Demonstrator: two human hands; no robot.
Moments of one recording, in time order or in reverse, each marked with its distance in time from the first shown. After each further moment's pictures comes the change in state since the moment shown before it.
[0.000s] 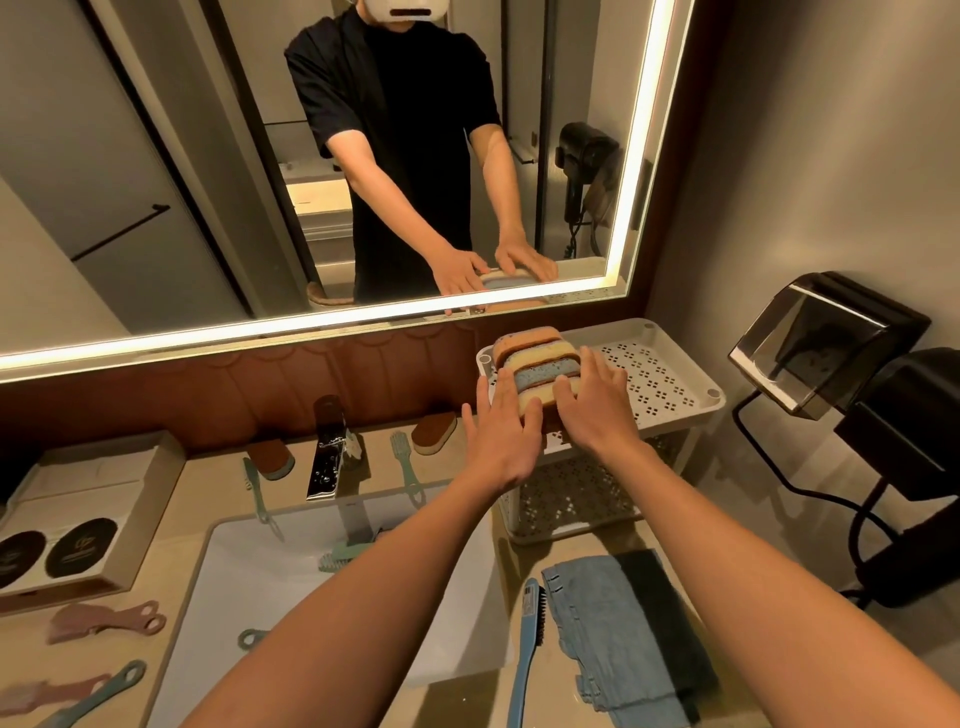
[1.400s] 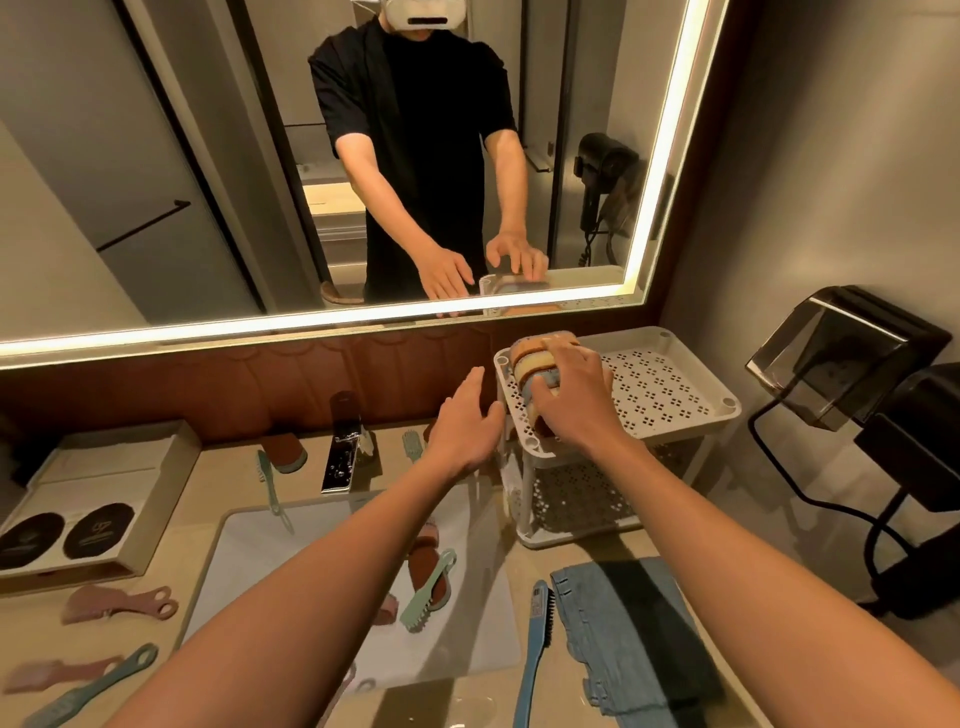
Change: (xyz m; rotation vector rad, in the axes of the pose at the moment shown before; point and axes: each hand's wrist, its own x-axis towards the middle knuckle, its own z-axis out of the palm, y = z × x) left_hand -0.001 -0.034 -0.064 -0.148 -0.036 -0.101; right_hand -0.010 -0.047 0.001 0.056 -0.006 -0.163
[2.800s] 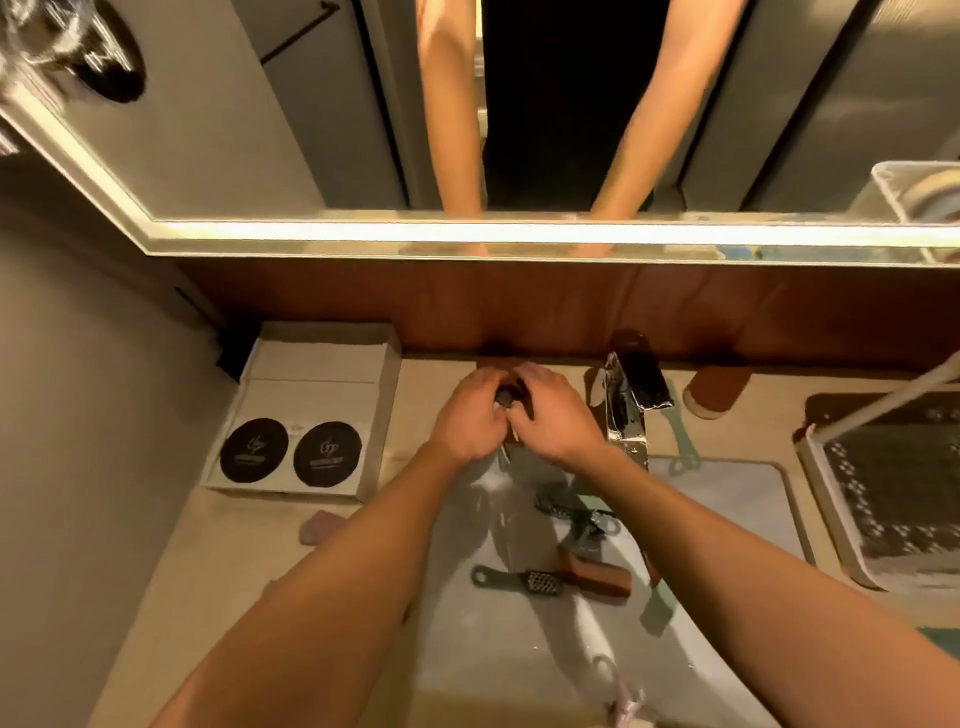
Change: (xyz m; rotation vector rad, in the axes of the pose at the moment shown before) left_hand 0.028 -0.352 -0.232 0.235 -0.067 -0.085; right_hand 0.016 -0.235 0.386 -0.030 -0.590 -0.178
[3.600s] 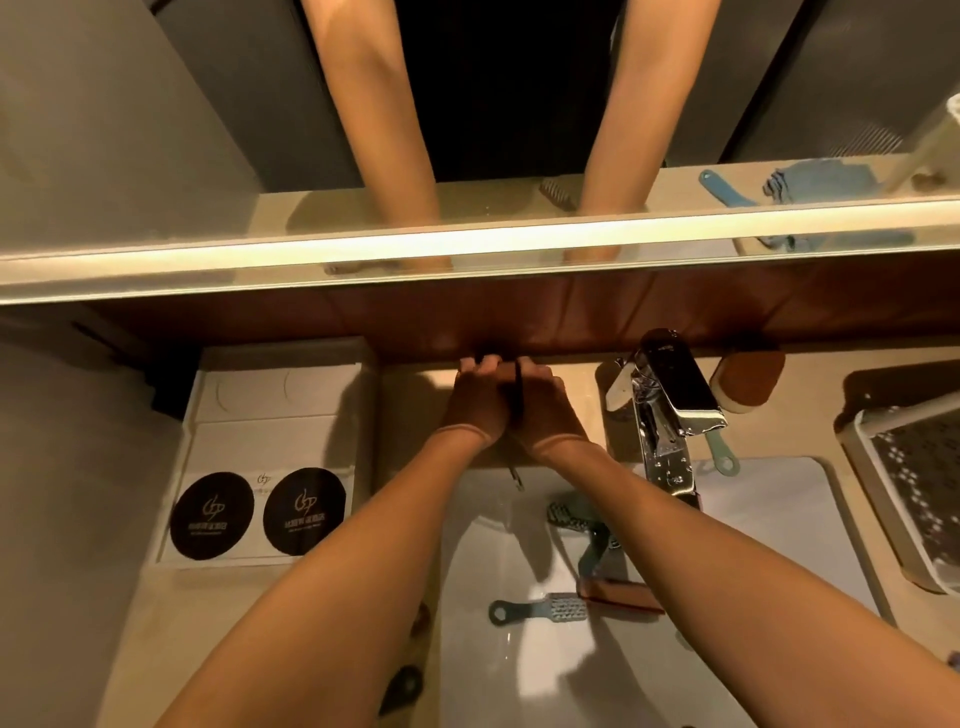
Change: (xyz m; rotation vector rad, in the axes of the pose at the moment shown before) left_hand 0.085 -0.044 0.026 0.102 -0.047 -0.085; right_hand 0.084 0.023 0.062 0.068 -0.009 0.274
